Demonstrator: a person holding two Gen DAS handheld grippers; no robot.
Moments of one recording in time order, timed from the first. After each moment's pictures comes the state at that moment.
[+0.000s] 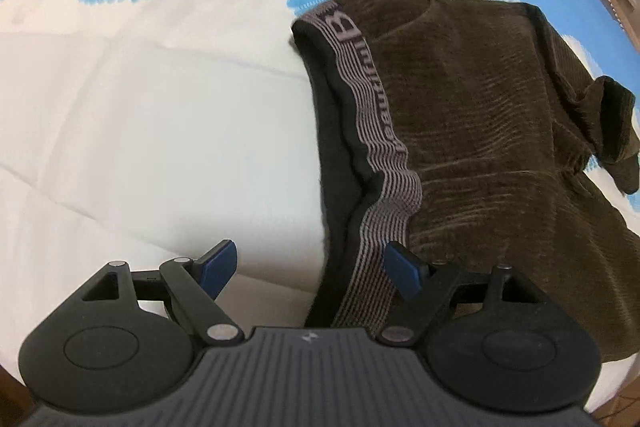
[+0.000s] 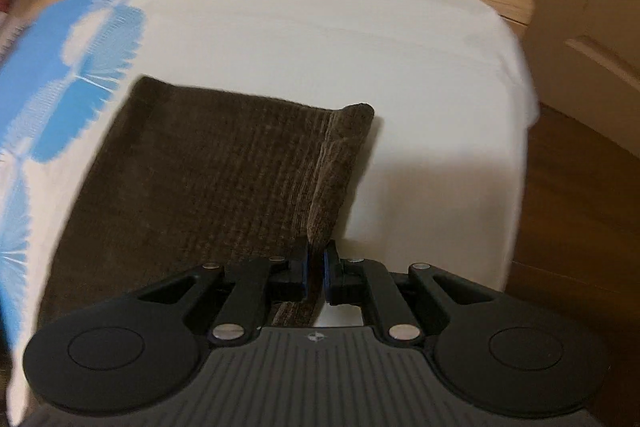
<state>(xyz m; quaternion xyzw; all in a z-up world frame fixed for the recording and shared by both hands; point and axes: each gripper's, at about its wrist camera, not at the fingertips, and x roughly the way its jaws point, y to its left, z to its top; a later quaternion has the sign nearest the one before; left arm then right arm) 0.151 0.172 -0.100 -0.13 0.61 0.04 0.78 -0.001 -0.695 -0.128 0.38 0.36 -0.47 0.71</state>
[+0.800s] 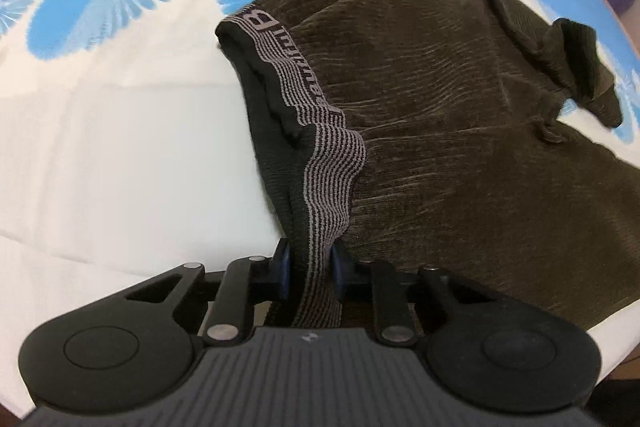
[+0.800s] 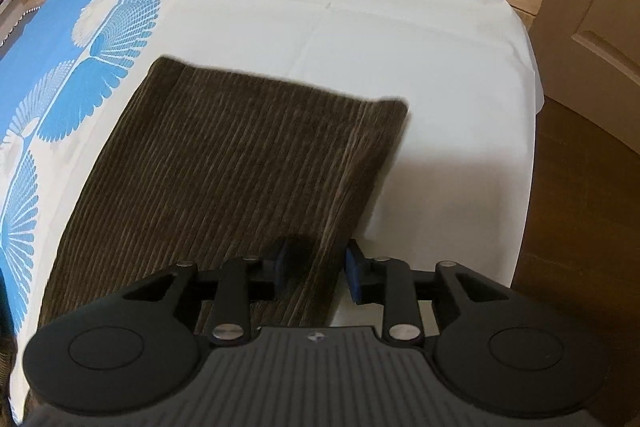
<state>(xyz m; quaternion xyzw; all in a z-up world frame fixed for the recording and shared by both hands) 0.143 0.144 -0.104 -0.04 0.59 -0.03 0.81 0.016 -0.678 -0.121 0.39 0.36 -0.45 0.72</state>
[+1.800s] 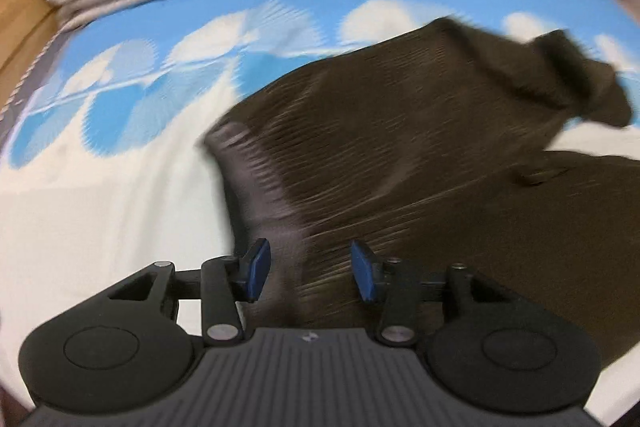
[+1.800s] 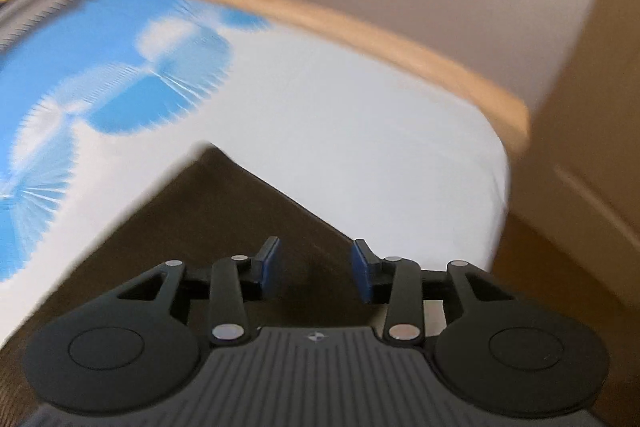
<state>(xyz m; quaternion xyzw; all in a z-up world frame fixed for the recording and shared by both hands) 0.130 0.035 -0.044 0.06 0.49 0.00 0.87 0.032 -0.605 -0.045 0.20 0.33 -0.45 0.81</state>
